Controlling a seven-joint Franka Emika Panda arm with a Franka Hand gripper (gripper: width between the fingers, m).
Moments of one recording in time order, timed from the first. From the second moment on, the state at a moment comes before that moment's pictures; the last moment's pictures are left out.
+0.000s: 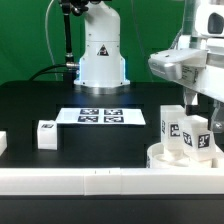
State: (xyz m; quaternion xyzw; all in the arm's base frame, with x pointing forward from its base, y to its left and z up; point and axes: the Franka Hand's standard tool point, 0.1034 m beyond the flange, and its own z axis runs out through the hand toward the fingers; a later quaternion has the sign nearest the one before) arm 0.637 0.108 0.087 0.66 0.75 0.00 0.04
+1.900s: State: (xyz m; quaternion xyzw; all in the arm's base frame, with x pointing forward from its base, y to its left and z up) arm 0.632 0.115 0.085 0.99 0.12 0.03 0.02
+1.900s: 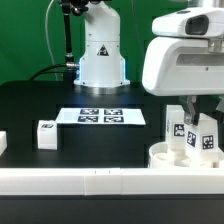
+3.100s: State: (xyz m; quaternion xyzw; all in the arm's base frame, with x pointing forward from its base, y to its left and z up) arm 0.631 0.115 0.085 0.94 -0.35 0.01 -0.03
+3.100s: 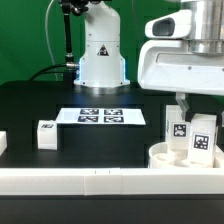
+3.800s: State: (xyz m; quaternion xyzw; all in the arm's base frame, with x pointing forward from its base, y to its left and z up) arm 0.630 0.125 0.086 0.79 -0.61 -0.02 -0.05
